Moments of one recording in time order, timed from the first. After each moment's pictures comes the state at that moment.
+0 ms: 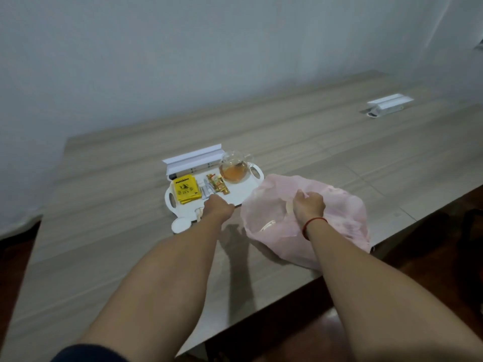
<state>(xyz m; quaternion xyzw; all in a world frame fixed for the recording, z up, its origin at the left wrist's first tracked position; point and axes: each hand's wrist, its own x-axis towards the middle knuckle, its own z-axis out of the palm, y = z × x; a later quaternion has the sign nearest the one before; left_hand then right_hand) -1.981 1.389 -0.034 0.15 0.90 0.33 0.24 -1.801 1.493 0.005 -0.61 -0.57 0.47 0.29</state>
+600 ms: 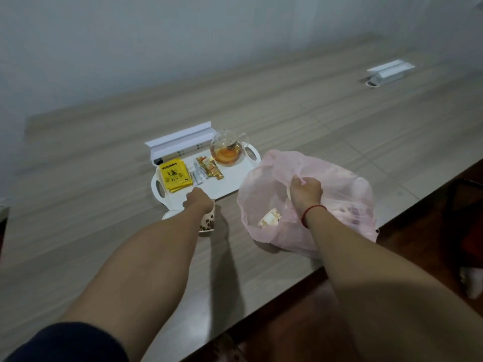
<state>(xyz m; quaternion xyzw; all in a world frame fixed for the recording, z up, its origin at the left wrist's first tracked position) -2.049 1.393 -0.093 0.20 0.94 0.13 0.26 -1.834 1.505 -0.025 -0.63 -0.57 0.45 0.28</state>
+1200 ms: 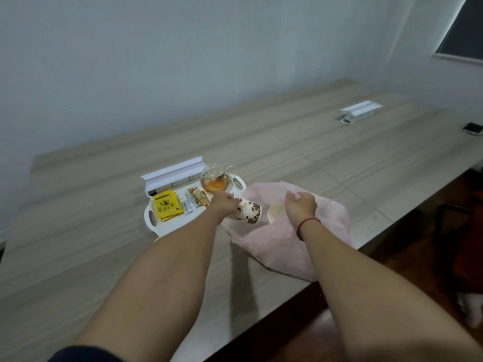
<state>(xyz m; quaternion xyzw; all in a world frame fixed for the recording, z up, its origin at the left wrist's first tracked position) -1.973 1.452 -0.012 0.25 0.82 0.41 0.32 -1.796 1.522 0.016 -0.61 -0.56 0.47 0.31</state>
